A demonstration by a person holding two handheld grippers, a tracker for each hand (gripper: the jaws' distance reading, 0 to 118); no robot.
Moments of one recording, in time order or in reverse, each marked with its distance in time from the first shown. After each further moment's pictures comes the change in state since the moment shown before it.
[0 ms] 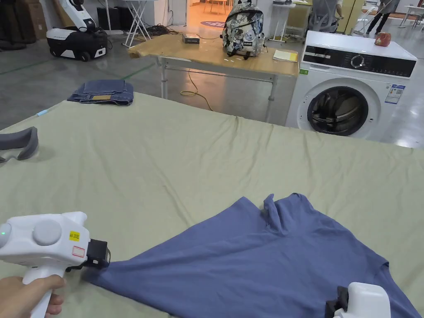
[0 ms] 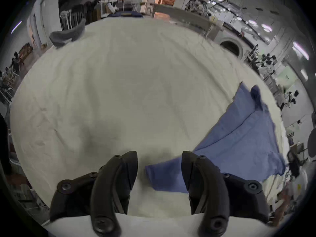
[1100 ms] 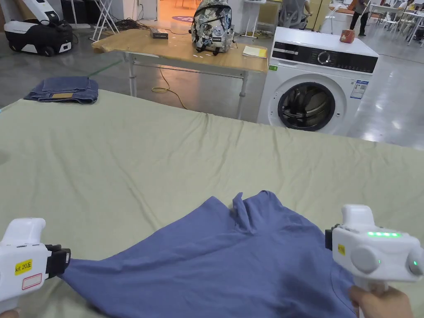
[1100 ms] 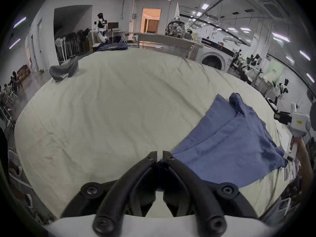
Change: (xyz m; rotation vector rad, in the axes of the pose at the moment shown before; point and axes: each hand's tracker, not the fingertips) left arm 0.036 -0.038 0.053 0.287 -0.061 -0.117; right arm 0.092 0.109 -0.147 -0.165 0.004 0.034
